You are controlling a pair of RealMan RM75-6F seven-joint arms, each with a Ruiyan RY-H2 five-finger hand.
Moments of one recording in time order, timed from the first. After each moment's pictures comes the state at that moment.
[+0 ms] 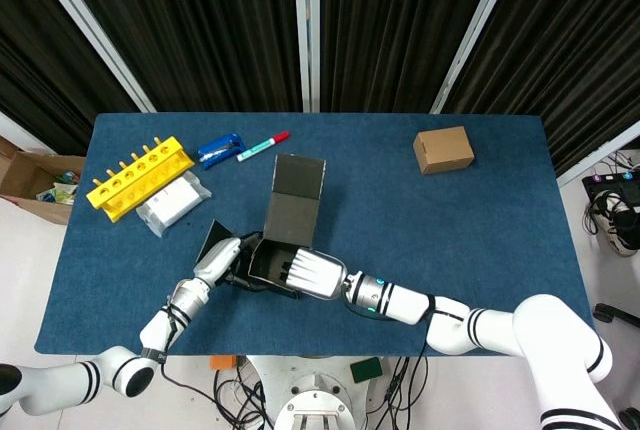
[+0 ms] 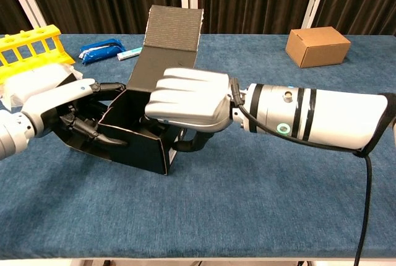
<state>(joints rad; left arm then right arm) -0.57 -1.66 -0.05 -1.33 1.42 0.98 -0.53 1.03 -1.78 -0.01 -1.13 -1.79 0.97 -0.23</state>
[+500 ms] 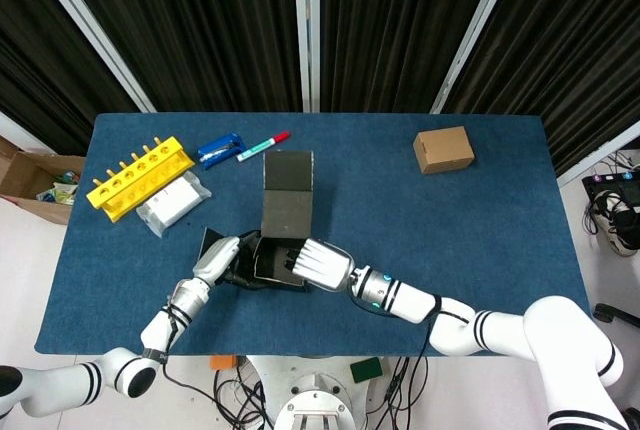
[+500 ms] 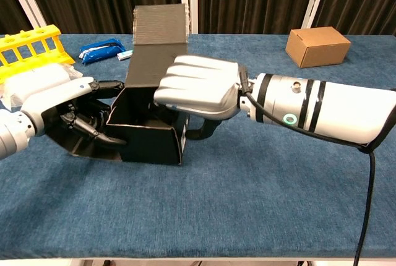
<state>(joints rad) -0.56 -1.67 -0.06 -1.34 1.40 0.98 -0.49 0.99 -1.76 0.01 -1.16 -1.74 0.99 -0.29</state>
